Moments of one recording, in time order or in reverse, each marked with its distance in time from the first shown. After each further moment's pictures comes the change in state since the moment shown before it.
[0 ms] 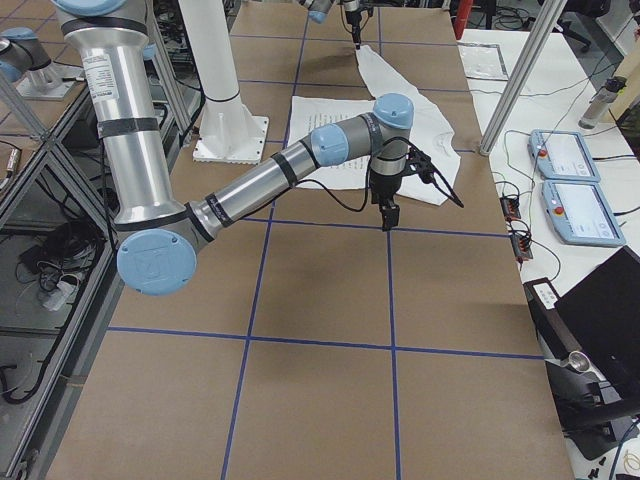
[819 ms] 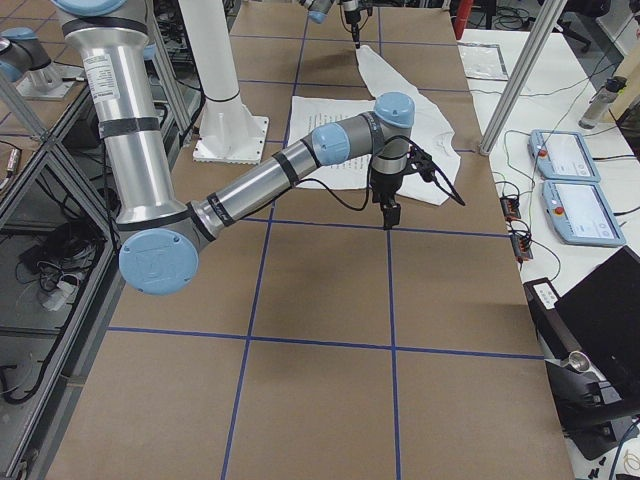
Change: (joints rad) left arm 0.000 -0.003 0.002 -0.048 -0.026 -0.072; right arm 0.000 0.007 -0.002 0.000 0.001 0.000
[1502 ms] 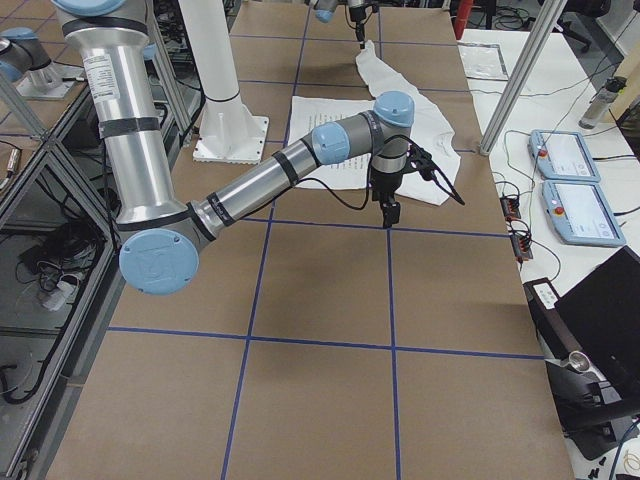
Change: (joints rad) left arm -0.033 -0.093 -0.122 0.047 -0.126 -0.003; right arm 0.000 -0.001 0.004 0.000 0.013 0.001
